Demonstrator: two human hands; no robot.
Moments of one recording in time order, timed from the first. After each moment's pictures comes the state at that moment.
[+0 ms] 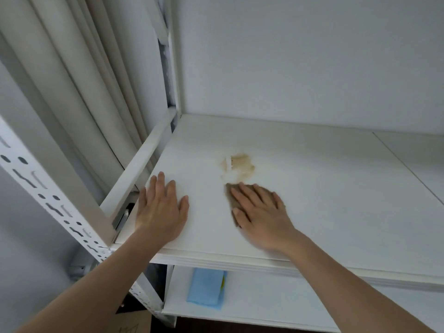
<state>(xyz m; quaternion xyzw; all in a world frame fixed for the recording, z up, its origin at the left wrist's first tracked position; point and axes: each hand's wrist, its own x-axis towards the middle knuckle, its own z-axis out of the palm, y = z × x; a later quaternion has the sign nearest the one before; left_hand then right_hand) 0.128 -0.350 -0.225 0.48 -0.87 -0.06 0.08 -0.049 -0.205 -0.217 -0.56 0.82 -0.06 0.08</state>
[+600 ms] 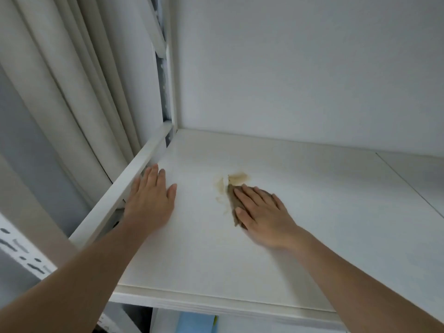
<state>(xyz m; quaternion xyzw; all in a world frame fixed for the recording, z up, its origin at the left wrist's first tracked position) 0.092 -0.418 -0.225 0.47 -0.87 -0.03 0.14 -0.101 -0.248 -0.217 -0.56 0.82 -0.04 0.09</state>
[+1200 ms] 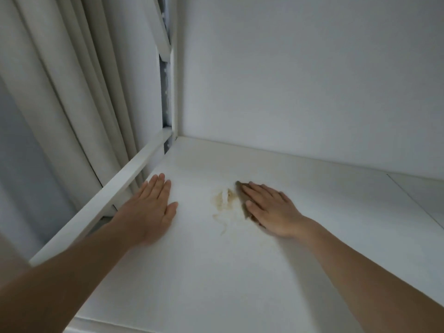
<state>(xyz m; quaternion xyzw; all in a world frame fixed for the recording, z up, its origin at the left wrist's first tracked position) 0.082 -0.443 -0.235 0.37 -0.93 0.01 0.02 -0.171 -0.292 -0.214 -0.57 0.82 -0.02 0.09</state>
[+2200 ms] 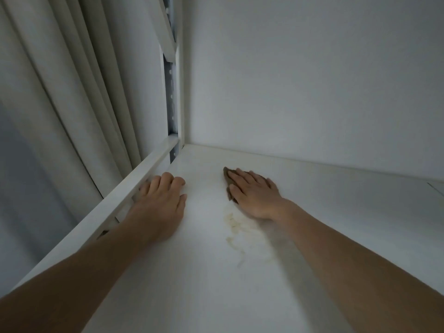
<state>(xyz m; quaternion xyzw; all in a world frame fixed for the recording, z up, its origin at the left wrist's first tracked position) 0.047 -0.491 -0.242 0.37 -0.91 0.04 0.18 -0.169 -0.403 -0.221 -0.59 0.80 -0.04 0.09</state>
